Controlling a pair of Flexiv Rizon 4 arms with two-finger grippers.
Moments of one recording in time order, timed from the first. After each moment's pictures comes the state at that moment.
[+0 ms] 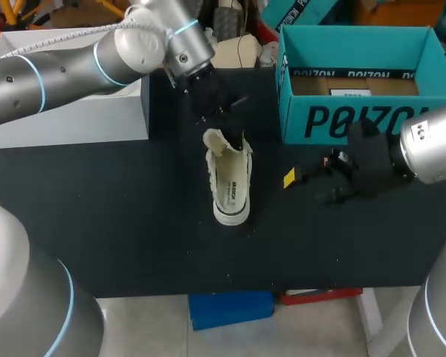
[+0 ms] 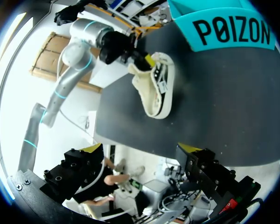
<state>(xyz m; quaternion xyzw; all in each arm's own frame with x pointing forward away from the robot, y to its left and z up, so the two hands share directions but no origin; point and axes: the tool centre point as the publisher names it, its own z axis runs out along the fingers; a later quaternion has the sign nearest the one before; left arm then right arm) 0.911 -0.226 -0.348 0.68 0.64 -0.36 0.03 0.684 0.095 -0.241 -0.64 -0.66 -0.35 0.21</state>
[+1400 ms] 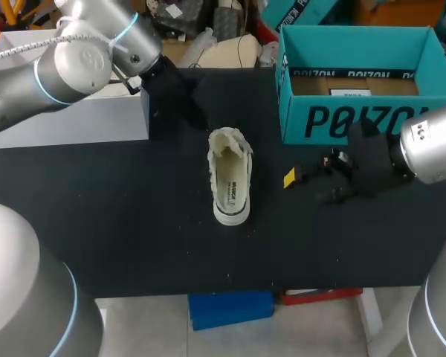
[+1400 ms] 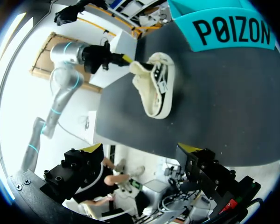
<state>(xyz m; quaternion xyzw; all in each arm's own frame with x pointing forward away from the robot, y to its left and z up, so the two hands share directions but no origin) 0.941 -0.151 -0.320 0.60 0.73 -0.29 0.15 0.684 0.095 -0.241 -0.64 -0.66 -0.35 0.21</state>
